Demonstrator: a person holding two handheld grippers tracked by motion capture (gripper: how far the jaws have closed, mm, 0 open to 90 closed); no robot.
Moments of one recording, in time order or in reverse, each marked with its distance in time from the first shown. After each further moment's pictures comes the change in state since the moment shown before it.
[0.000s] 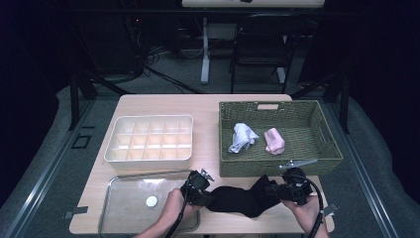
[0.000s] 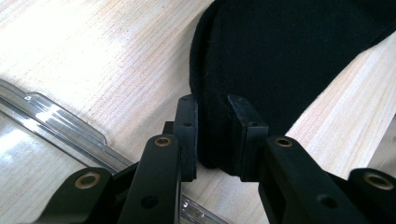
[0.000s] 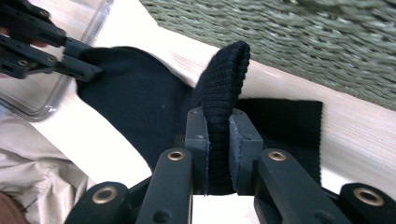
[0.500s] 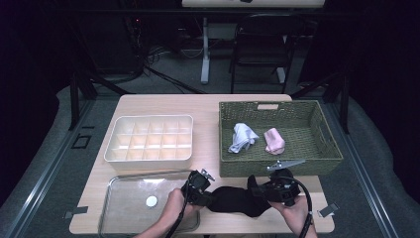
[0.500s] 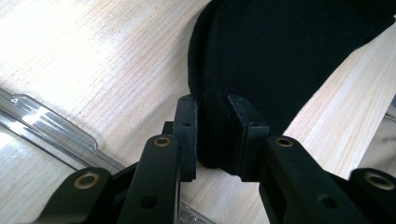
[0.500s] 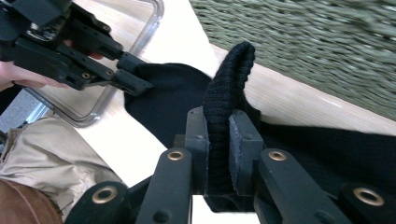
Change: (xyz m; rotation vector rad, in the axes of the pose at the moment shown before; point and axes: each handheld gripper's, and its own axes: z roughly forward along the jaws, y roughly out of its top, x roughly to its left) left arm -0.001 0.001 0.002 -0.008 -0.016 -0.019; right arm 0.032 0.009 0.009 -0.021 0.079 -0.067
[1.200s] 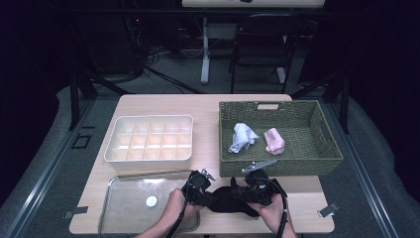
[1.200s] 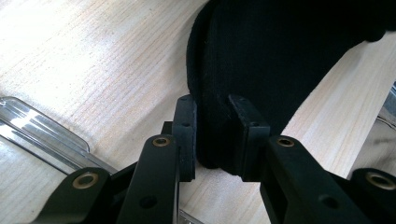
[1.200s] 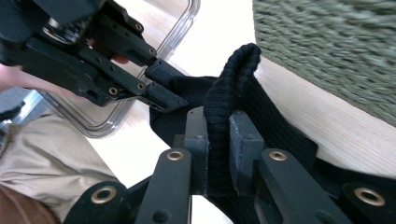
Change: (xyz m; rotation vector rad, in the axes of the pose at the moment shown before) left arm 0.001 0.001 0.001 -0.001 -0.033 -0.009; right arm 0.036 0.016 0.043 0.056 0.016 -0.085
